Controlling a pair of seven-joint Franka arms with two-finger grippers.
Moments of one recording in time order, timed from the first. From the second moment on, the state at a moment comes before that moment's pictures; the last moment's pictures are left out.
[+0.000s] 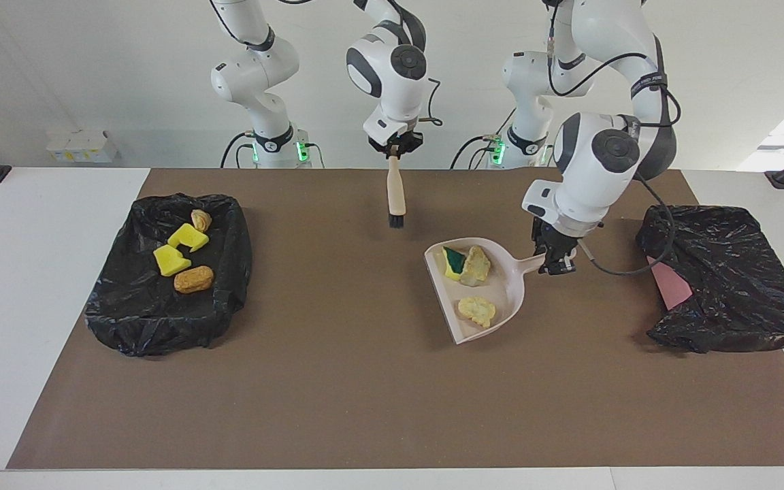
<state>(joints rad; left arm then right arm) -0.22 0.16 -0.02 -1.81 -0.02 1.92 1.17 0.81 -0.09 0.15 -2.26 0.21 1.95 0.87</state>
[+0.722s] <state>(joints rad) 0.00 0.11 -0.01 -1.73 -0.02 1.81 1.51 0.89 0.04 0.15 -2.29 0.35 2.18 0.76</state>
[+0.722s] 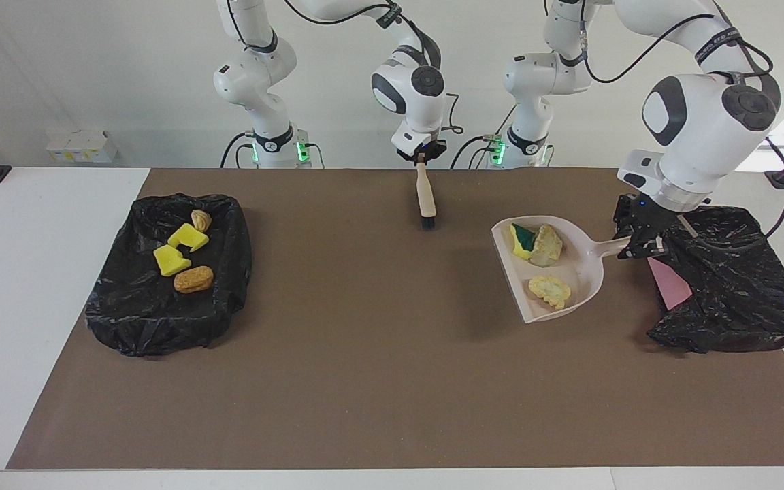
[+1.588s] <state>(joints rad) 0.42 0.13 -0.01 -1.67 0.15 1.88 1.97 0.81 0.11 0.14 -2.19 0.37 2.09 0.75</state>
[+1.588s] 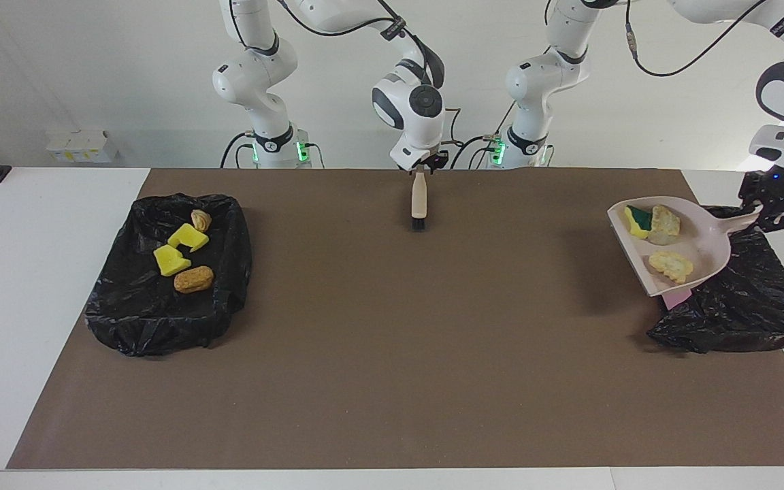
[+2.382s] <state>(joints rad) 0.44 0.14 -0.03 -1.74 0.69 2.11 1.78 0.47 -0.16 0.13 -2.09 0.11 1.85 0.68</state>
